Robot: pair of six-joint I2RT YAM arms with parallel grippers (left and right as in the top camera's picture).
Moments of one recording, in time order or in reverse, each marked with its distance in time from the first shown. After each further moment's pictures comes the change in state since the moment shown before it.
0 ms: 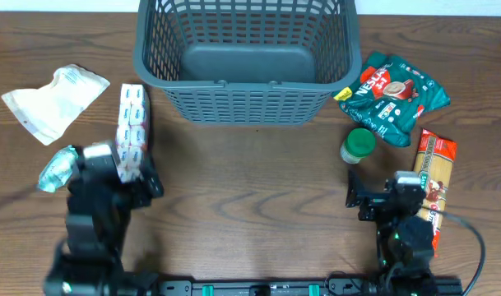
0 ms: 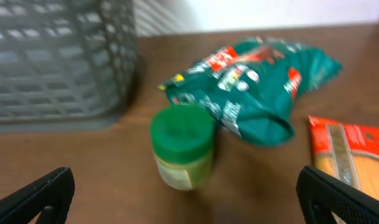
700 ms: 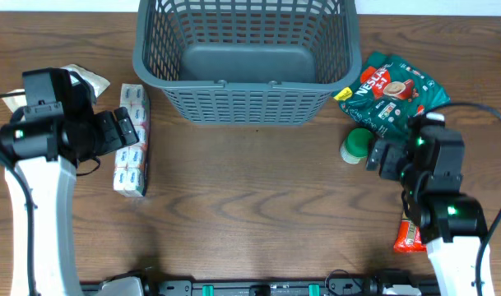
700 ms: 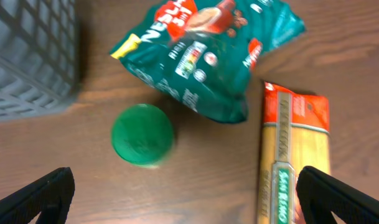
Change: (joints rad) left arm 0.302 0.764 0.604 -0.473 0.270 0.088; right arm -0.111 0.778 0.695 -0.392 -0.016 0.026
